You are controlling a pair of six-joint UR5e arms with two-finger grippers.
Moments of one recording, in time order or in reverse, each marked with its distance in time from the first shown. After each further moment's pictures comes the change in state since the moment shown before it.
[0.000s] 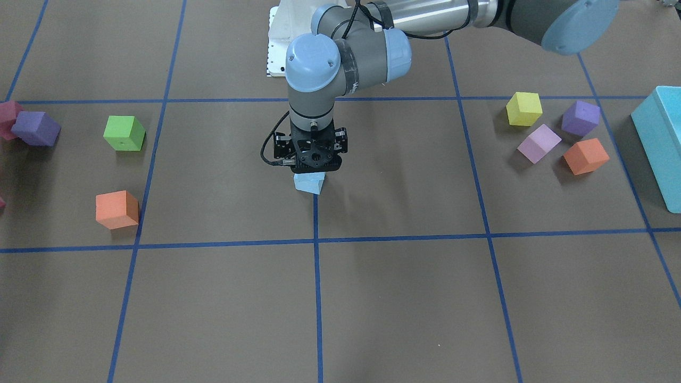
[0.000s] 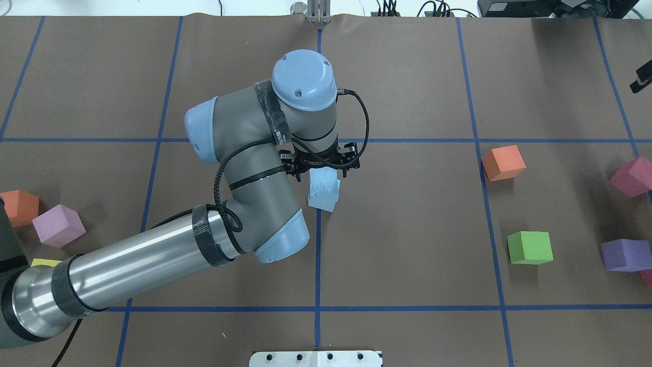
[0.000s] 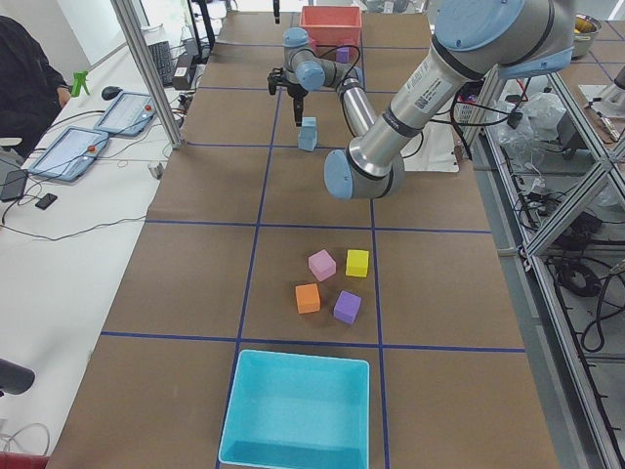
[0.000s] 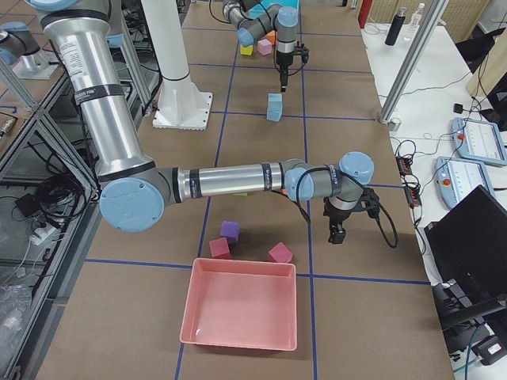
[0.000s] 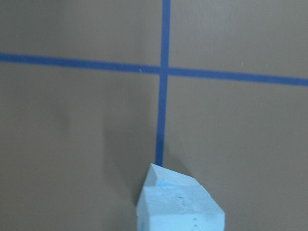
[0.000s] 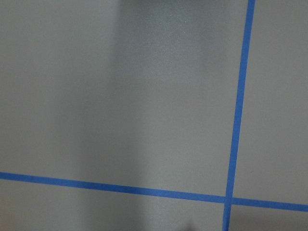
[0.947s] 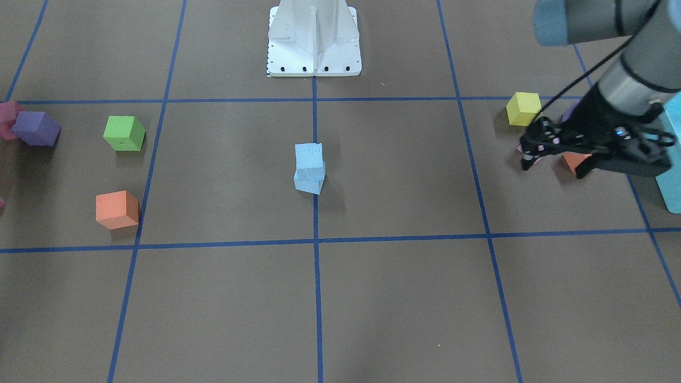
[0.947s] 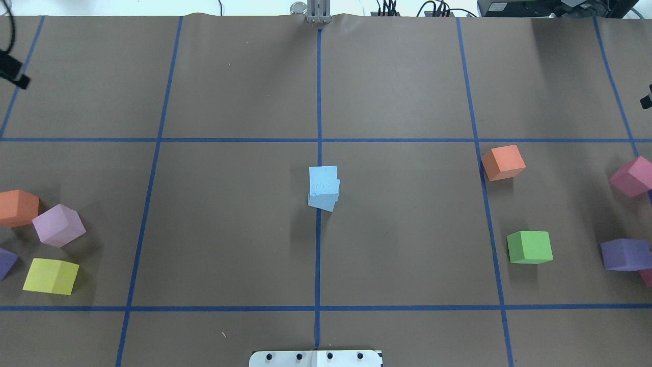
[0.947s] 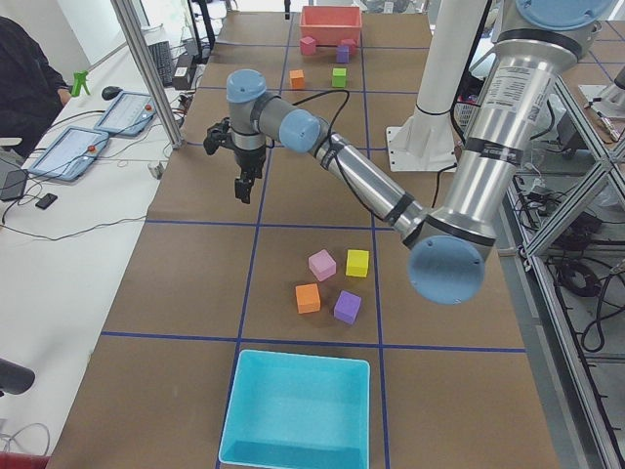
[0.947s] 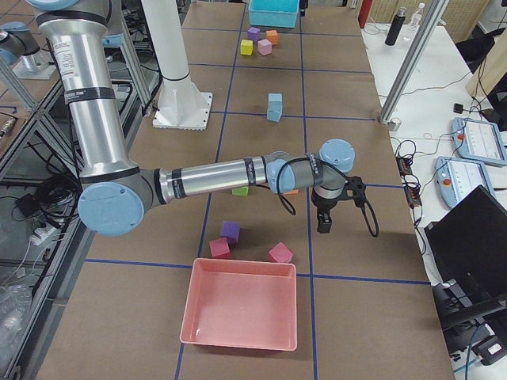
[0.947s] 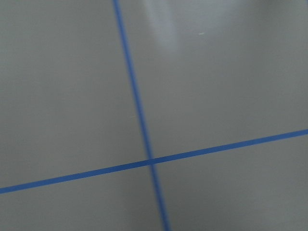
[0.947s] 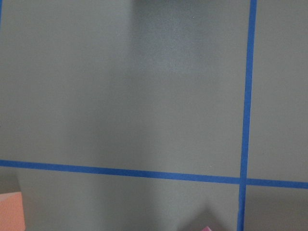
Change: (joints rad) left arm -0.661 0.679 -0.378 0.086 -0.249 0.921; right arm -0.003 -0.187 0.289 -0.001 0.027 0.107
